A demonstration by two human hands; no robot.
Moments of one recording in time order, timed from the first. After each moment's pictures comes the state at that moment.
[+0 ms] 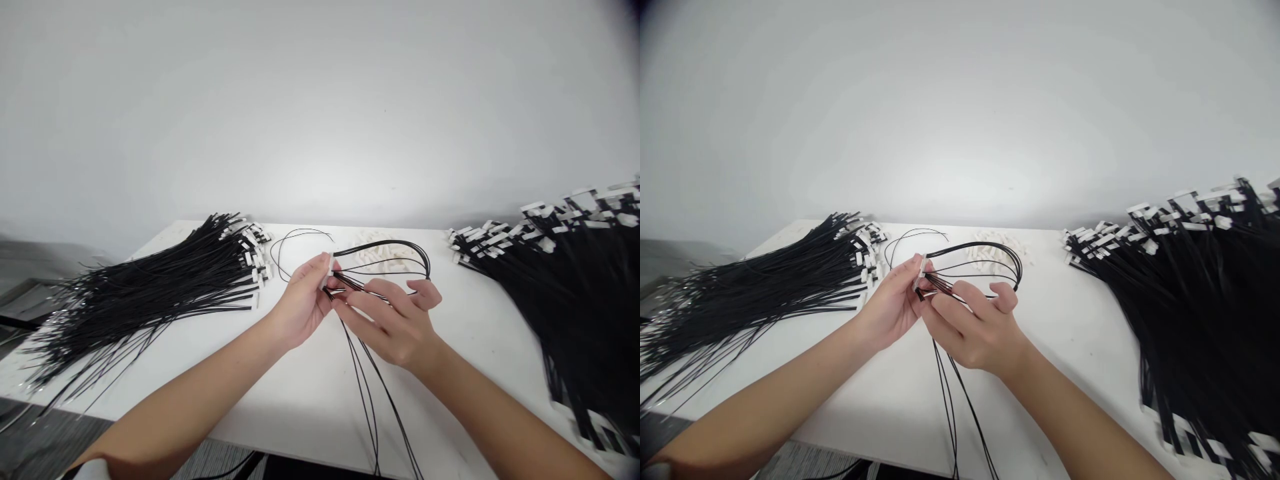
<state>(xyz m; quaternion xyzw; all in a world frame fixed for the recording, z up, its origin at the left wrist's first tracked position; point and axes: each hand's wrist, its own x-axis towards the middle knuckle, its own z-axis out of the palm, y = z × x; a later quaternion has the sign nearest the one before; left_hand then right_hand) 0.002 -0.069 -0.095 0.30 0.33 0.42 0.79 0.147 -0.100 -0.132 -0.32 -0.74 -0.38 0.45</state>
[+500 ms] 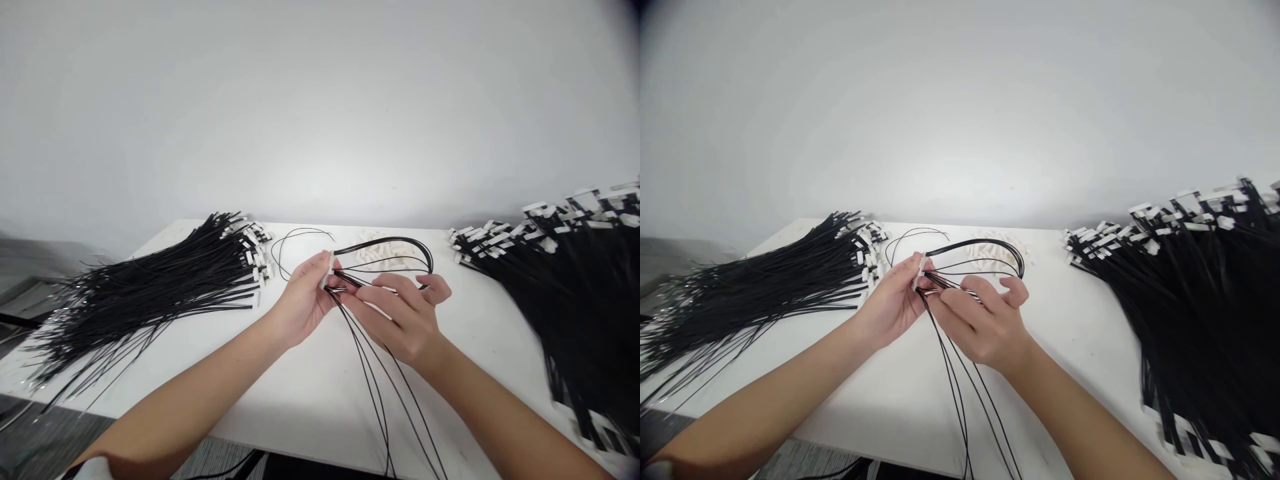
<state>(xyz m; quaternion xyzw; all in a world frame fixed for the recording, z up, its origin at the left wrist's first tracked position) 0.003 -0.069 -0.093 0.31 0.31 0.43 0.79 0.150 -0.098 -0.129 -0.35 -0.73 -0.35 0.48</state>
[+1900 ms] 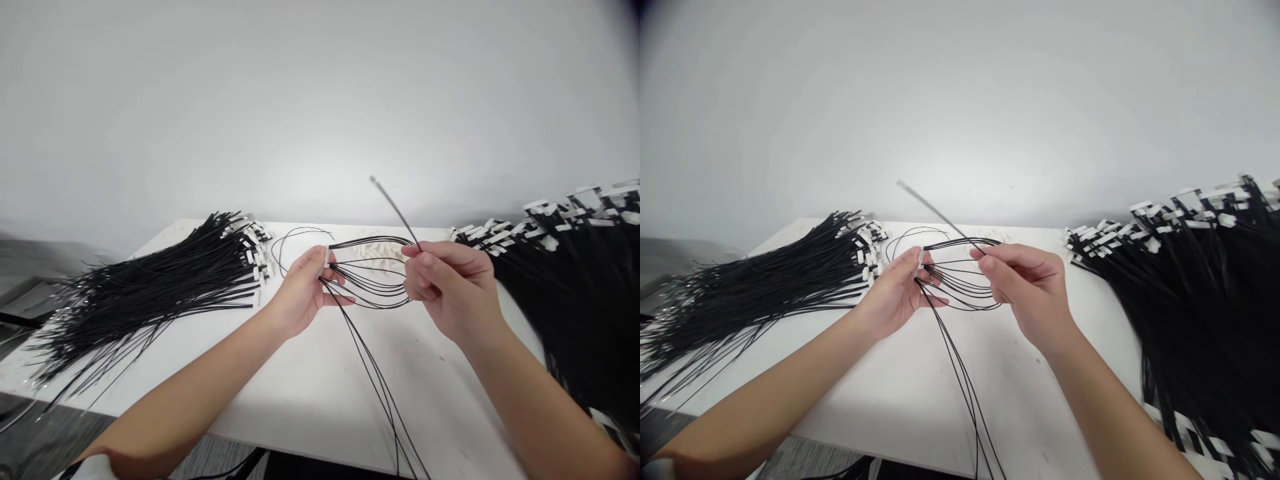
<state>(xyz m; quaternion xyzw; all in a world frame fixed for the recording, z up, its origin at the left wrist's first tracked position) -0.002 -0.062 -0.097 0.38 0.35 0.43 0.74 0.183 -0.101 -0.086 -0.34 -0.49 0.46 0.66</state>
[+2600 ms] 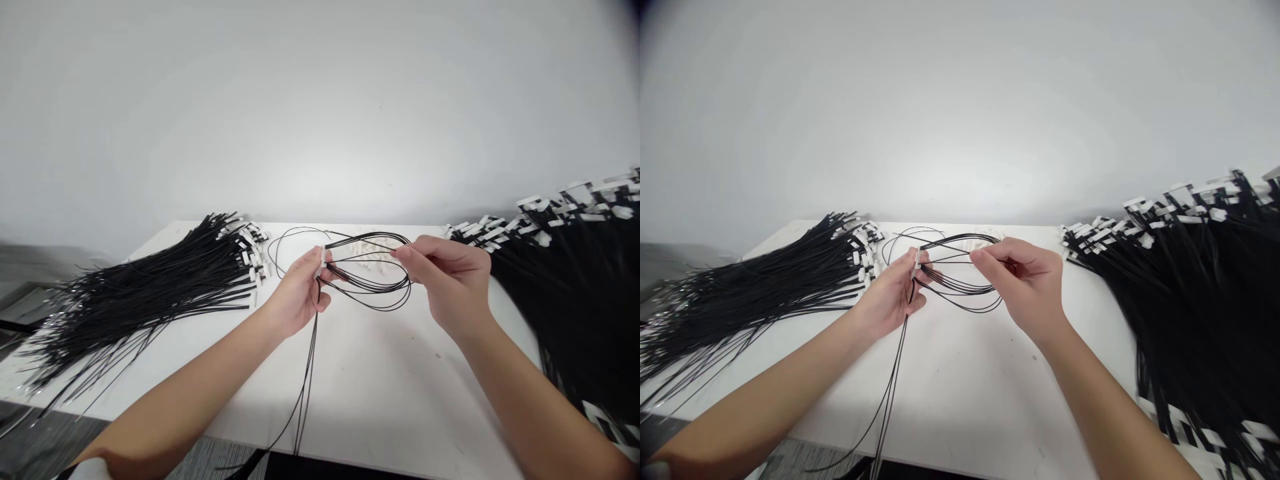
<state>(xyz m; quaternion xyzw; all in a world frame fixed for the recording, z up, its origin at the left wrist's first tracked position) 0.000 -0.059 -0.096 0.36 0.36 0.42 0.75 0.181 -0.097 -0.086 -0.41 -0.55 0.28 0.67</state>
